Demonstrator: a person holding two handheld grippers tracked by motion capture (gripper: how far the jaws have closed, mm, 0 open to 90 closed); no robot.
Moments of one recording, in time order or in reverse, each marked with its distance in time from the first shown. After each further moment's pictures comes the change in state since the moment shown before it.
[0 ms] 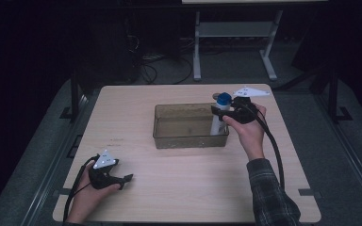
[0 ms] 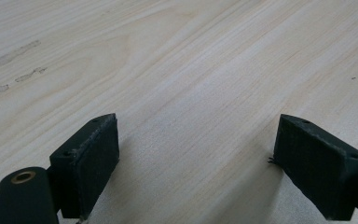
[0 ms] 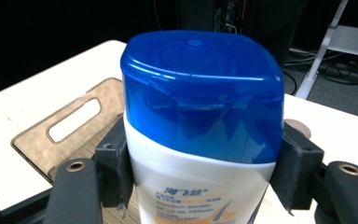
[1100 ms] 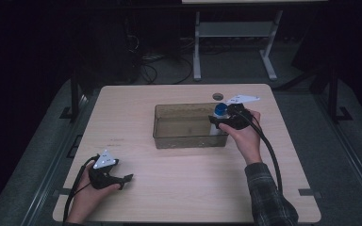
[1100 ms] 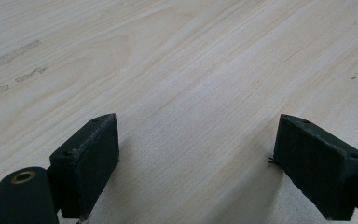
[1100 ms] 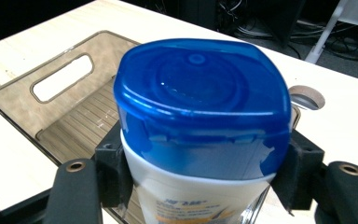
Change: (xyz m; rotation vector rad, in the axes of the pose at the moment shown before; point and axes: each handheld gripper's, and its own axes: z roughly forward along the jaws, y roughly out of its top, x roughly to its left) left arm 0.000 0.000 0.000 0.001 0.000 0.001; right arm 0.004 -0.020 0.018 0.122 -0.006 -0.029
